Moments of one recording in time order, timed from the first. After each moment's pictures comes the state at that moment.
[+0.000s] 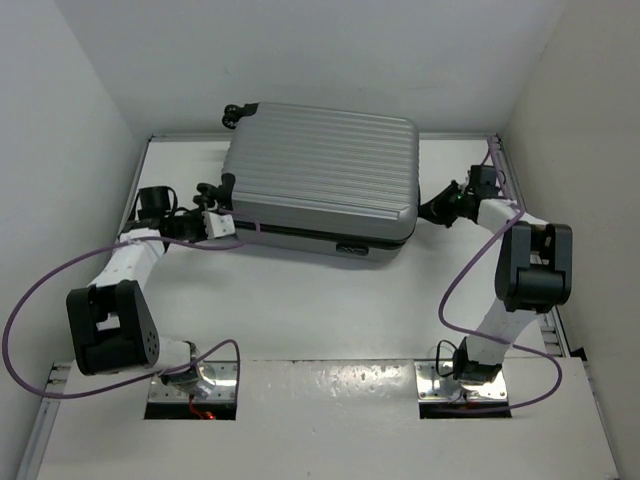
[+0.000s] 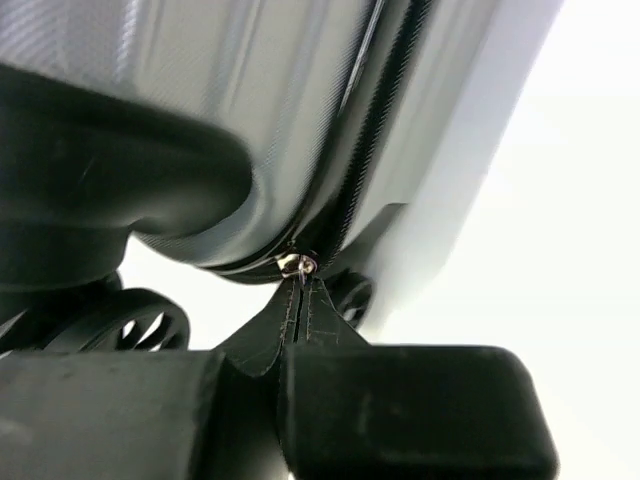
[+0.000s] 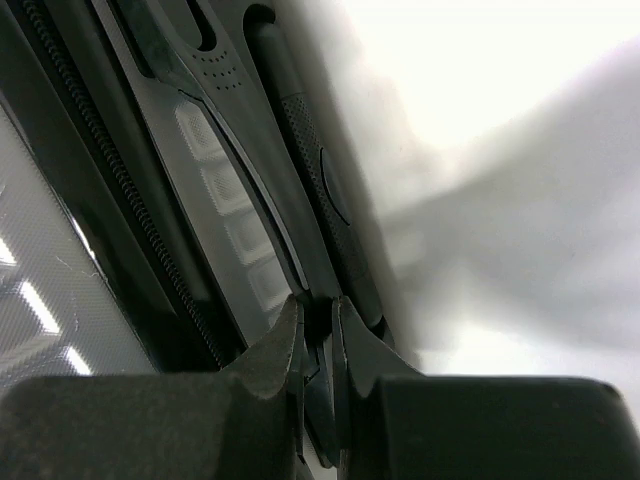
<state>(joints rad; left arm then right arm) 0.18 1.37 0.85 -0.33 0.77 1.46 -0.15 1.79 1.04 -0.16 -0.51 0.79</state>
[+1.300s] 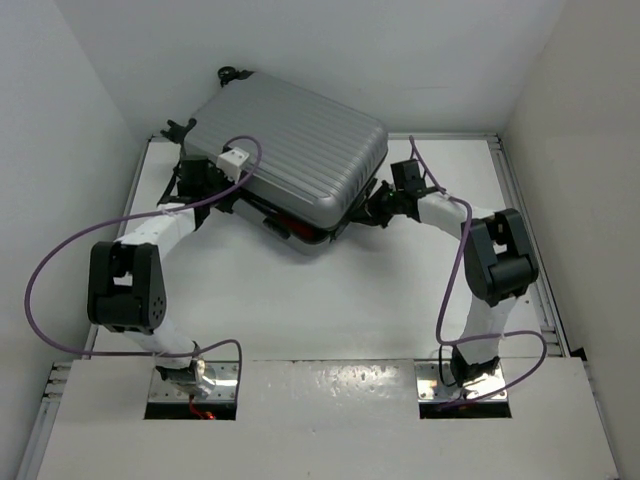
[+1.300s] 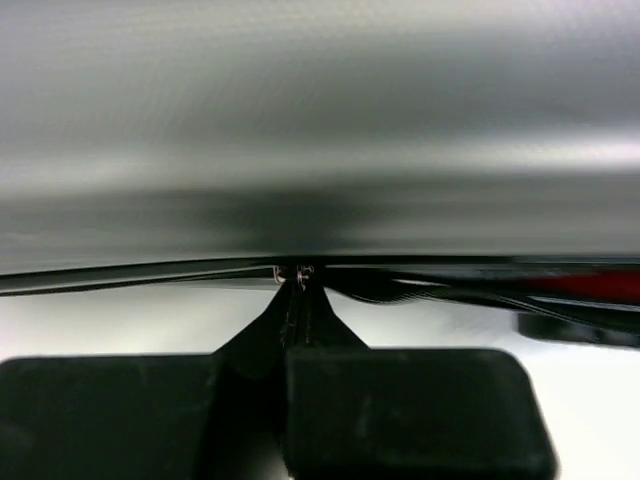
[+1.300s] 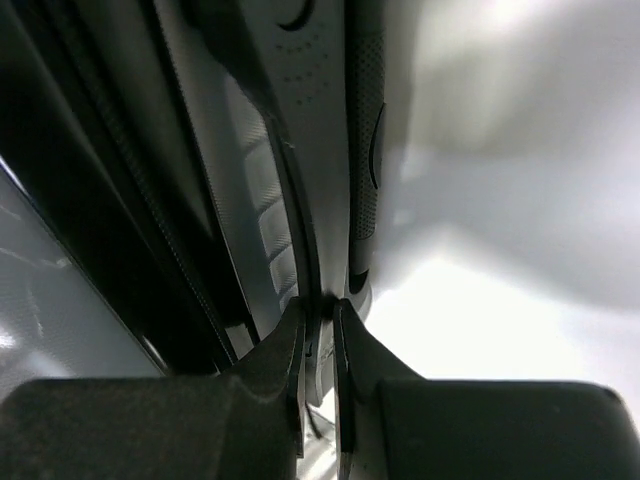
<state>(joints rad) -0.07 1.61 1.05 -0.03 0.33 0.34 0.28 1.87 1.15 -0.16 -0.43 1.09</state>
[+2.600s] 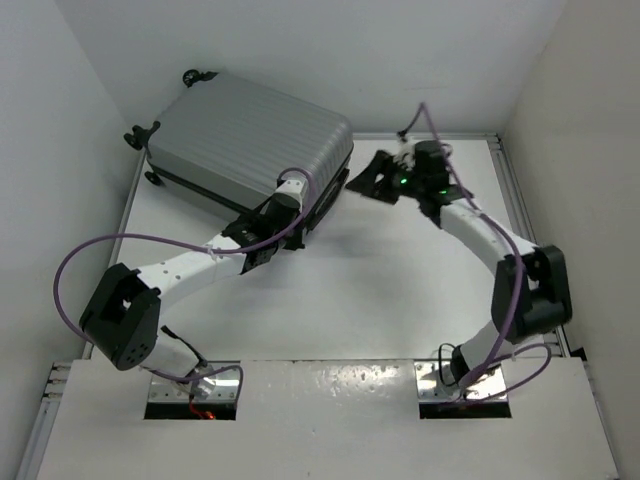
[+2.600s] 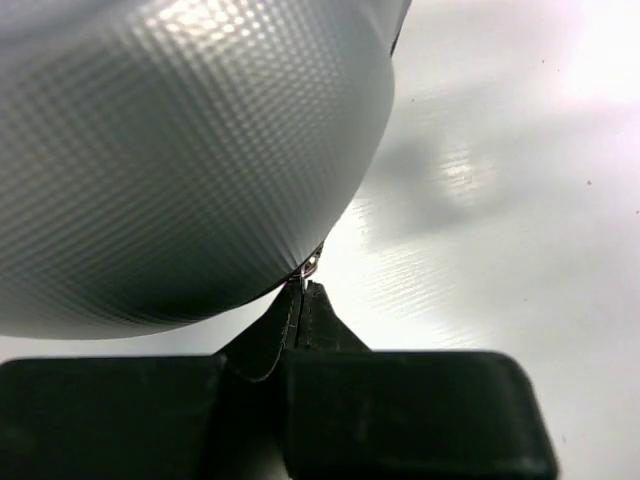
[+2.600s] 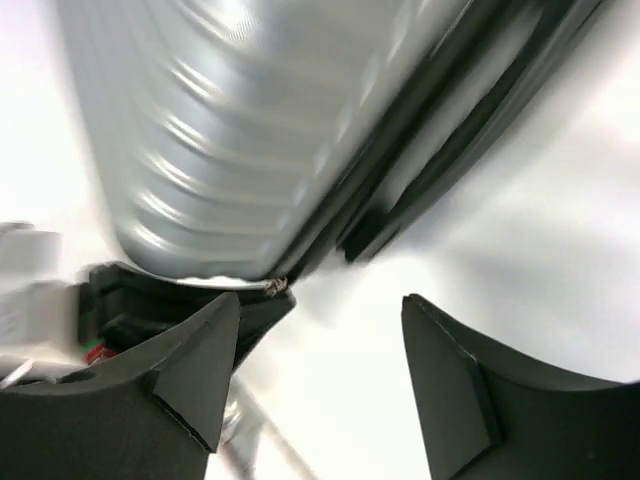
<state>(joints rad) -0.67 1.44 0.96 -0.15 -0.24 -0.39 0.33 1.65 1.12 -0.02 -0.52 0.71</state>
